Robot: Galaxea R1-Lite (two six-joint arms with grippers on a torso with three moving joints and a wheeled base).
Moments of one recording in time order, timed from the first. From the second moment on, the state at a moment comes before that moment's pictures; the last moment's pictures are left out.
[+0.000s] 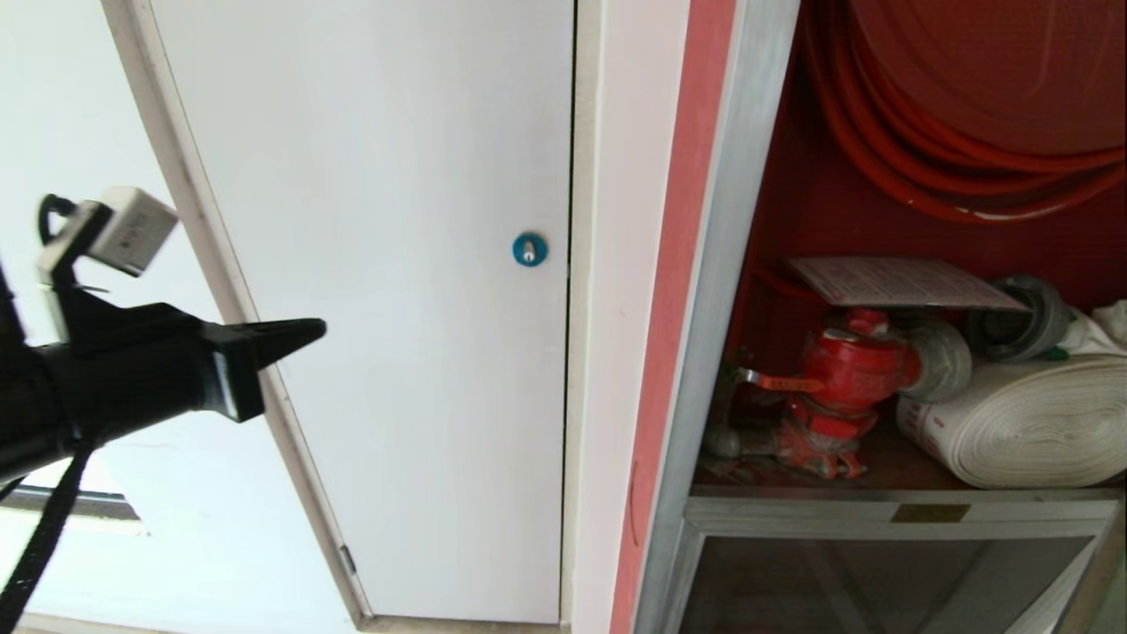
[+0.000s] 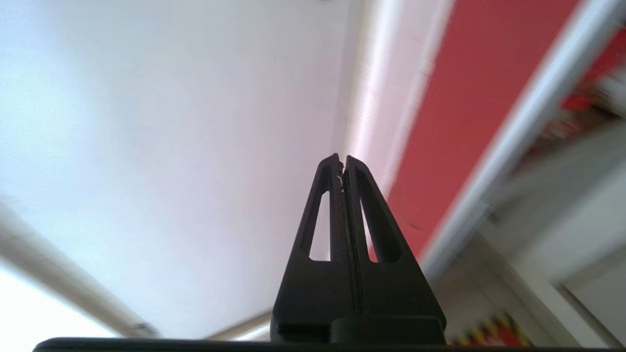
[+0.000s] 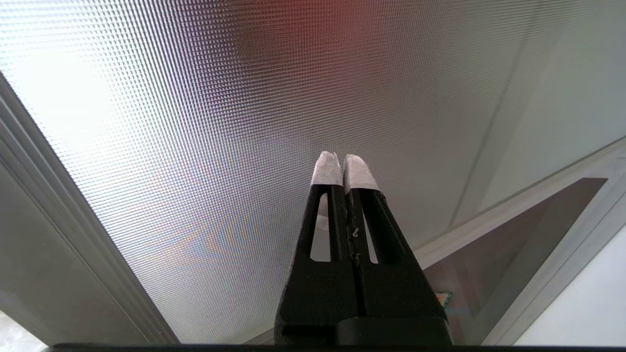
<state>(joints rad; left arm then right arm) -0.13 1.27 -0.73 -0.44 -0.37 0.01 0.01 0.00 0.00 -0.01 -0.01 0.03</state>
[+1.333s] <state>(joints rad) 0.01 0.21 -0.16 -0.19 -0.31 0.01 0.01 0.00 0.00 -0.01 -0.01 0.03</state>
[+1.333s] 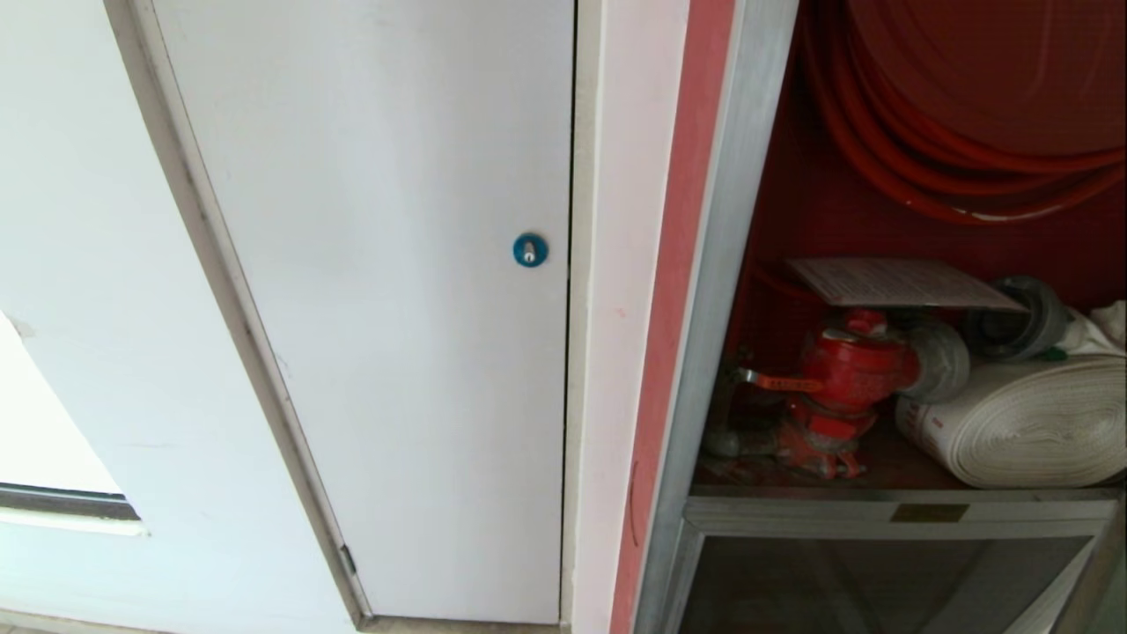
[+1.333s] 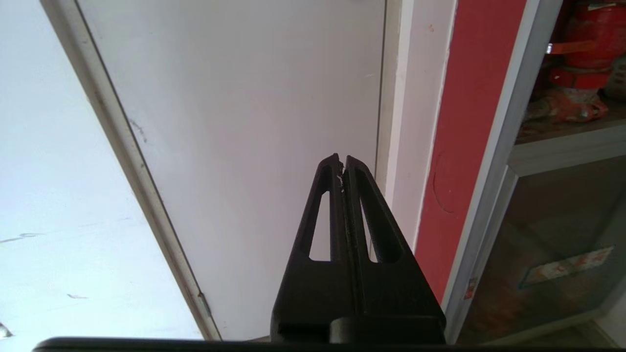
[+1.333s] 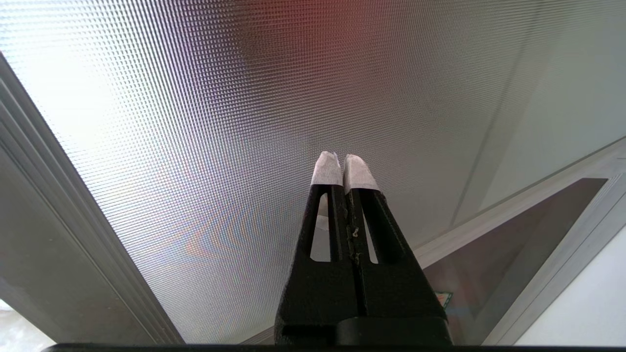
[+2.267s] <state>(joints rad) 0.00 0.00 0.00 -0.13 -0.03 0.16 0.01 0.00 0.00 -0.01 -0.01 0.03</state>
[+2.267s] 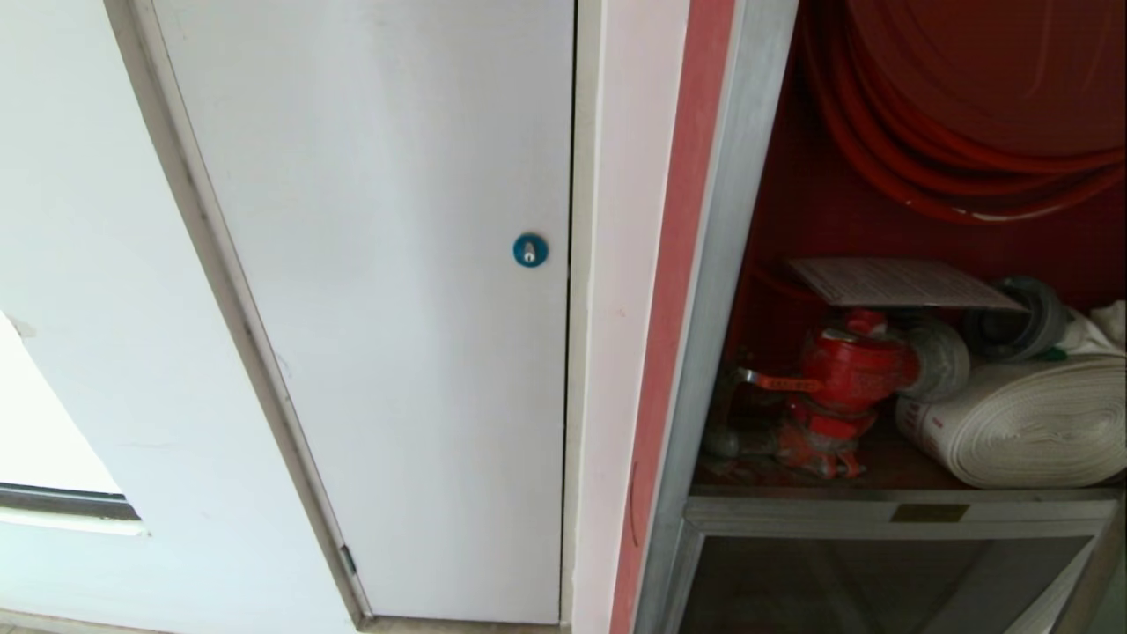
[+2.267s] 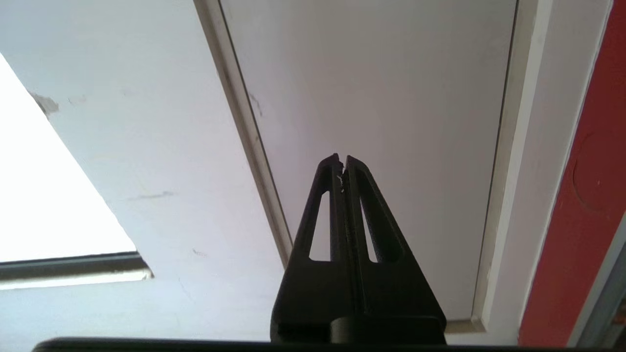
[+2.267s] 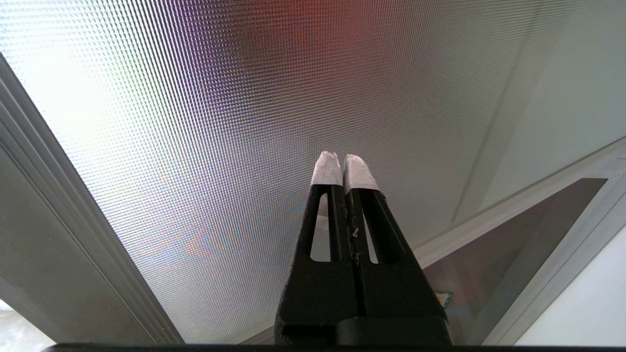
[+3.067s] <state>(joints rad) 0.00 0.00 0.00 -0.01 -0.03 0.05 0.01 0.00 0.00 -0.01 -0.01 0.03</state>
